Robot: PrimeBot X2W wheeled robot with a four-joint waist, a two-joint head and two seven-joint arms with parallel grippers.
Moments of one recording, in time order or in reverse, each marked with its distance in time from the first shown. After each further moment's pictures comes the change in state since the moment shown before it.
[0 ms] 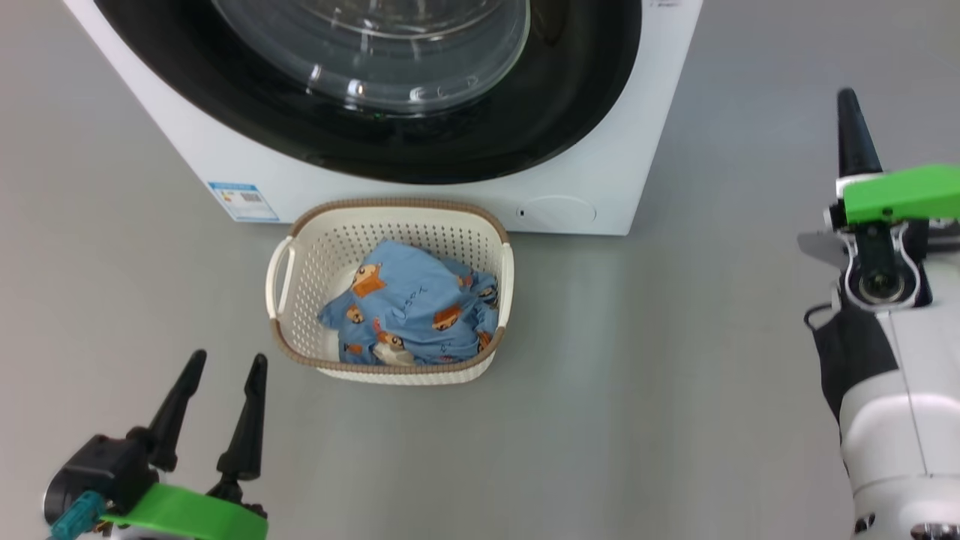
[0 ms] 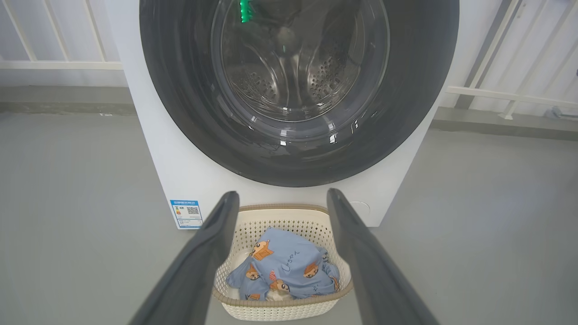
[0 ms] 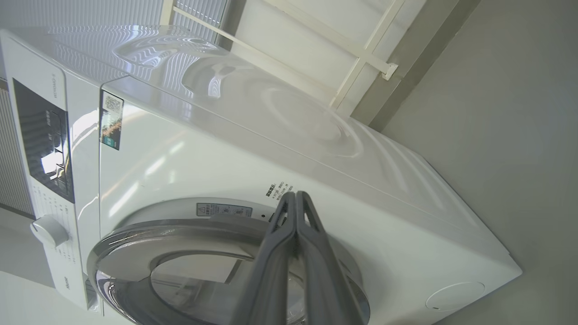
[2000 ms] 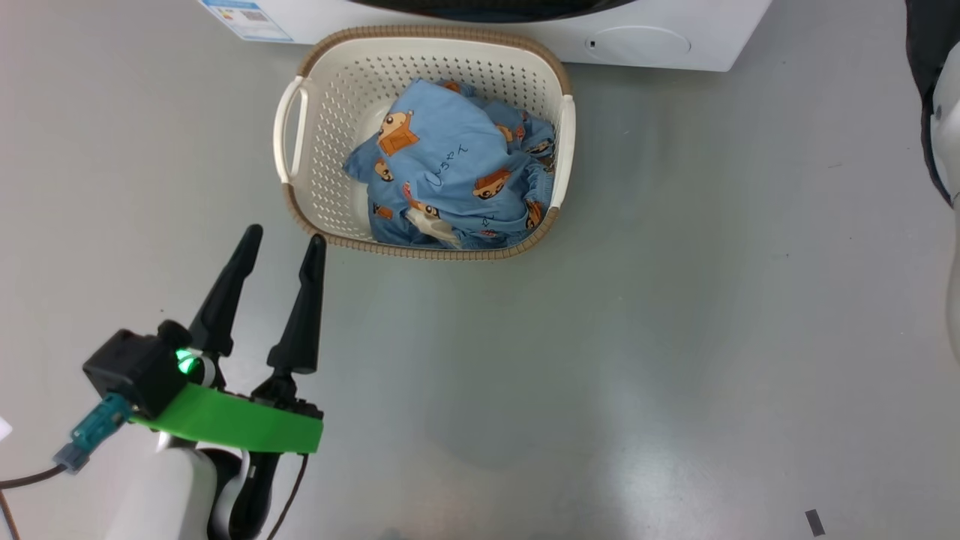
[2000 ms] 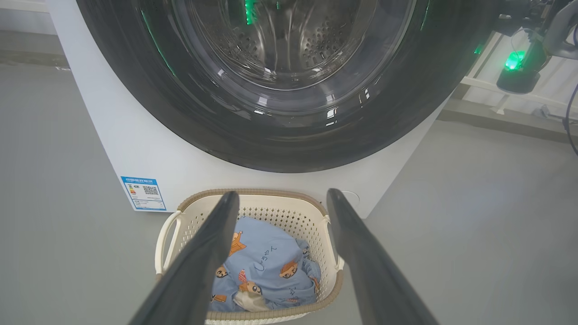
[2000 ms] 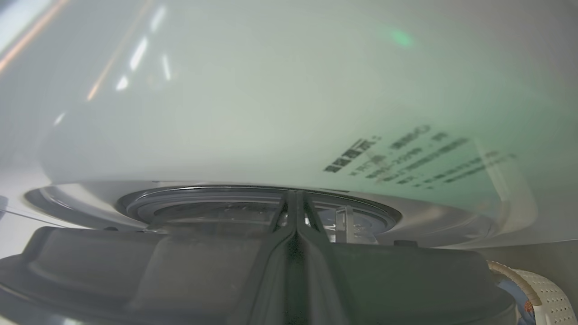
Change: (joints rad) left arm -0.228 -0.029 -0.143 -0.068 -0.124 0.000 0.000; right arm -0.853 -0.010 -0.239 0.527 -0.292 -0.003 0.510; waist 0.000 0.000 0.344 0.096
